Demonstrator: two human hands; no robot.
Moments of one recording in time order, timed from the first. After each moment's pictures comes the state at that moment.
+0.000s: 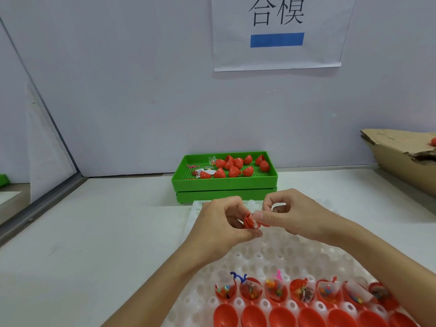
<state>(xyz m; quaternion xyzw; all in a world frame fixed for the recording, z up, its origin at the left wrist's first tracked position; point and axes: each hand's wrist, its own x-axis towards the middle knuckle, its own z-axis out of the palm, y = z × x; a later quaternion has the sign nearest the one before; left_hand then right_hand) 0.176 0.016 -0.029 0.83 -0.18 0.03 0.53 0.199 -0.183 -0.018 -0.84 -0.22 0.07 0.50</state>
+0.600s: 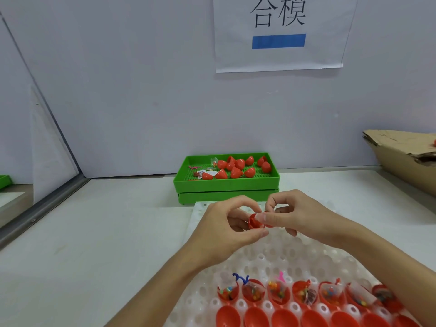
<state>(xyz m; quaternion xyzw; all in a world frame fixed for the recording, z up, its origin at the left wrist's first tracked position) 0.171 0.018 -0.027 0.80 -0.23 0.02 0.55 0.200 -0.185 -0.017 -0.81 -0.23 0.10 0.54</state>
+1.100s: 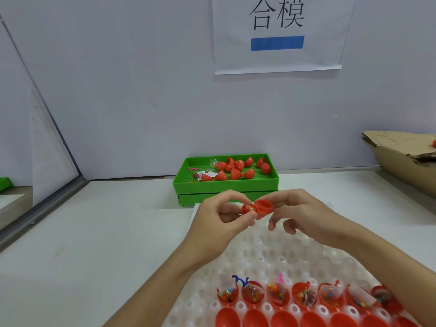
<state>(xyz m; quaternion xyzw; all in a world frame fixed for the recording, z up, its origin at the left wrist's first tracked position) 0.175 0.020 -0.026 0.75 -0.19 0.05 0.63 0.208 -0.190 -0.023 -0.77 -0.20 0.12 0.59</state>
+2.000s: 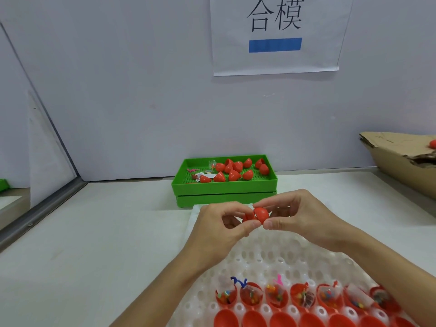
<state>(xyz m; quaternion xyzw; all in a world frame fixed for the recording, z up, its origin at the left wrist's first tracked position) 0.179 0.018 -0.035 0.81 -0.21 0.09 0.55 0.199 -0.192 -0.023 -0.75 -0.25 0.06 0.60</state>
